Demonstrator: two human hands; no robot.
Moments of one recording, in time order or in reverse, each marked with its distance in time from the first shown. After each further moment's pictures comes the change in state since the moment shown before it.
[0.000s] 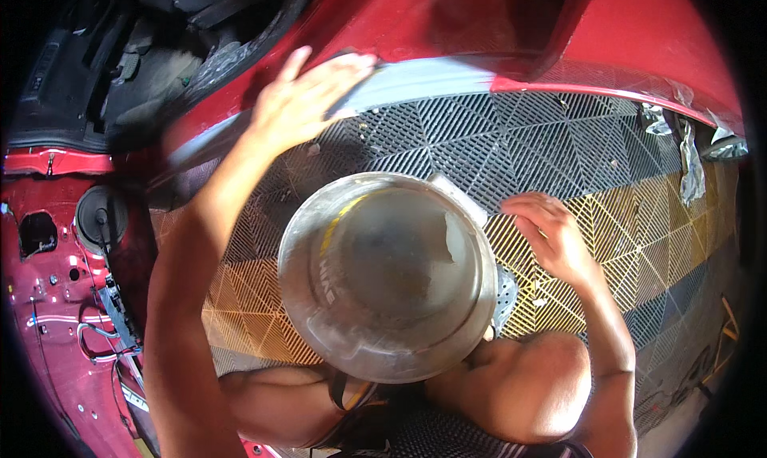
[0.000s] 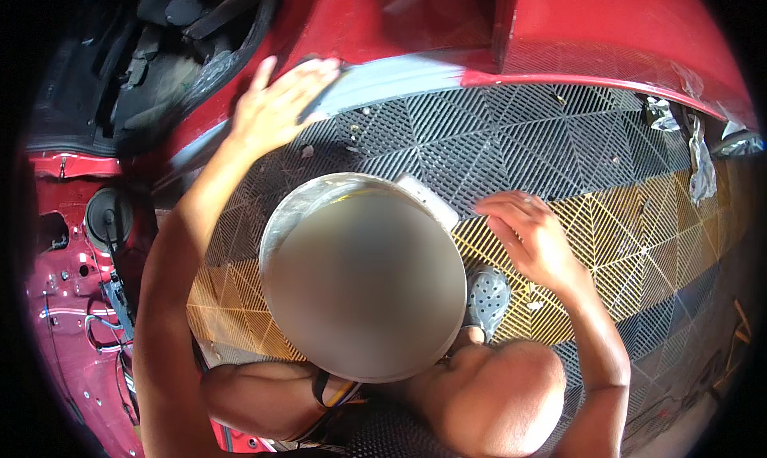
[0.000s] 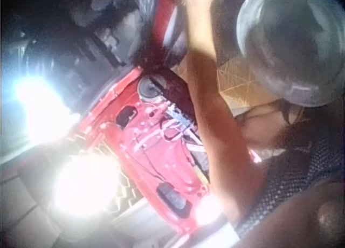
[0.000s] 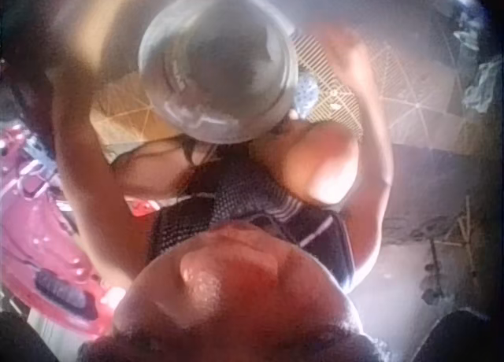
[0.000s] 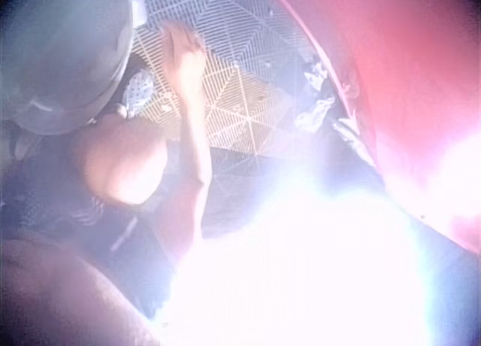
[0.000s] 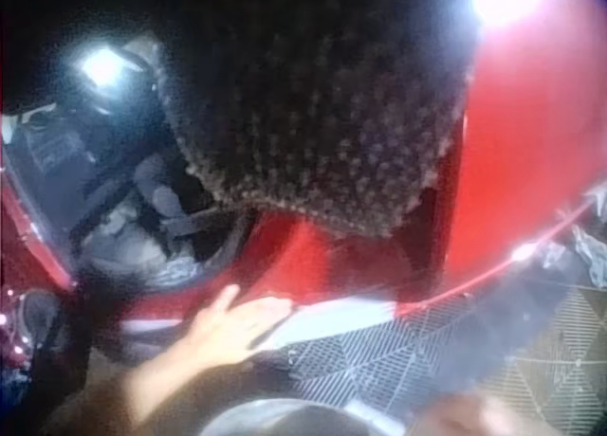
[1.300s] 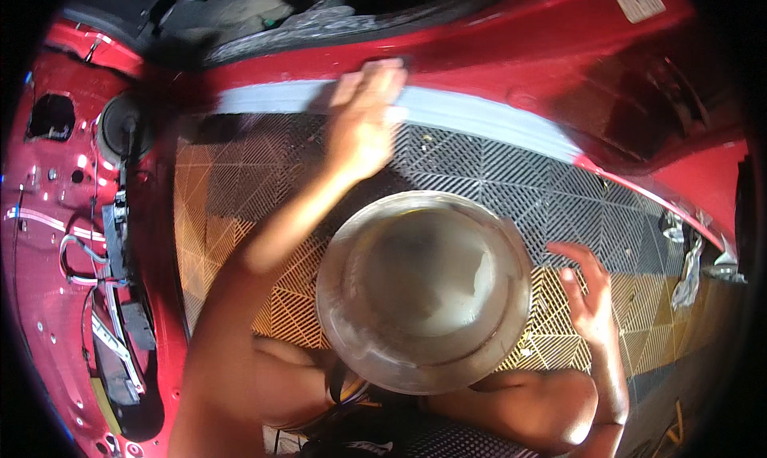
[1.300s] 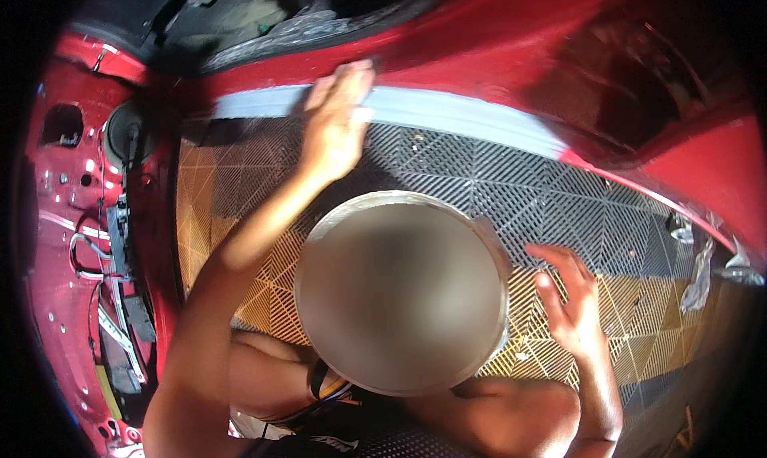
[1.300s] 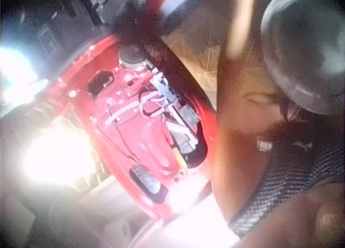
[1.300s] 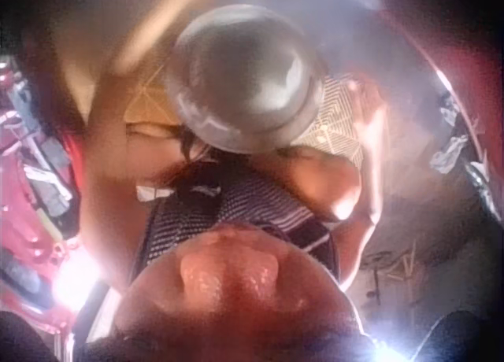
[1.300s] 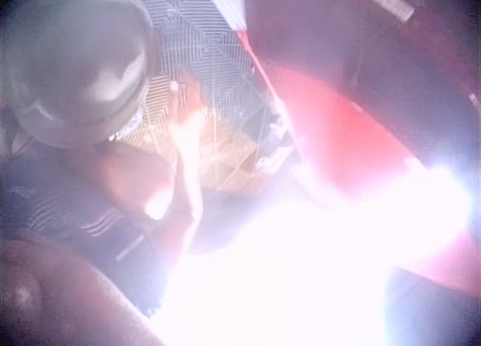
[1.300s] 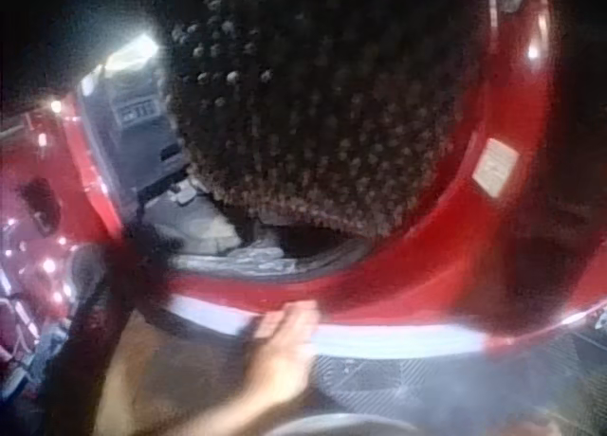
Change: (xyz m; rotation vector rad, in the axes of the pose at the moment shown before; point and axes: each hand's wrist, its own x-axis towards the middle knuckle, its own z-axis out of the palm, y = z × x) left_hand -0.080 0.026 0.019 -0.543 0.467 -0.641; right_hand 0.043 -0.051 -0.028 0.112 -0.130 0.111
